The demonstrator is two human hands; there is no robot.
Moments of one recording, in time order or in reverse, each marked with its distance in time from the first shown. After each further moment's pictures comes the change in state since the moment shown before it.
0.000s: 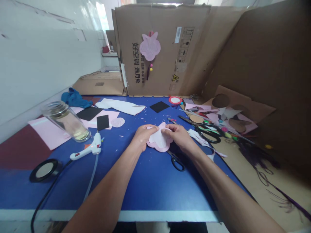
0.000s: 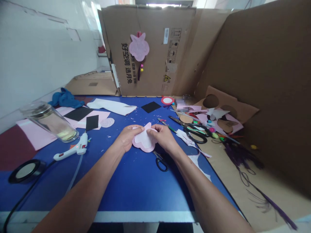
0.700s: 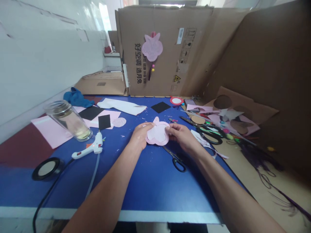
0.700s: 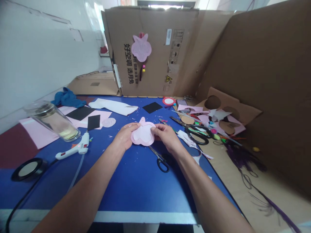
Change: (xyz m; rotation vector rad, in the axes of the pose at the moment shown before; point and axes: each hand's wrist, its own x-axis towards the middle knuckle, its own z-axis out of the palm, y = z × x) left_hand 0.006 0.009 -0.004 -0.252 0.123 -0.009; right_hand 0.003 -0.001 -0.003 0.300 -0.038 0.119
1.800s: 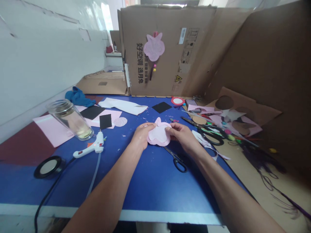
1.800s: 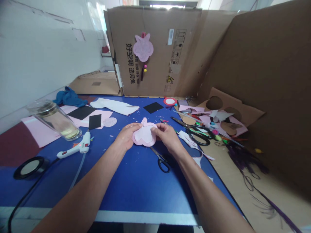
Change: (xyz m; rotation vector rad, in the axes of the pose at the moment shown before) left_hand -0.001 0.000 0.000 0.029 -0.018 -0.008; right_hand -0.001 0.000 0.002 -0.114 0.048 -0.066
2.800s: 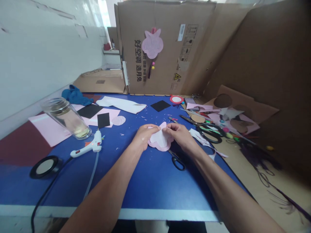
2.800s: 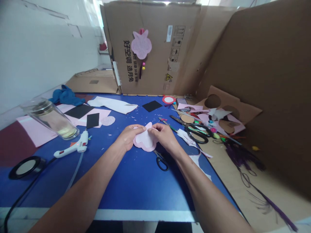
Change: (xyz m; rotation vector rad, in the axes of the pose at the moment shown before) left_hand -0.005 -0.012 0.002 0.225 -0.113 -0.017; right_hand -0.001 0.003 -0.001 -0.221 -0.012 -0.075
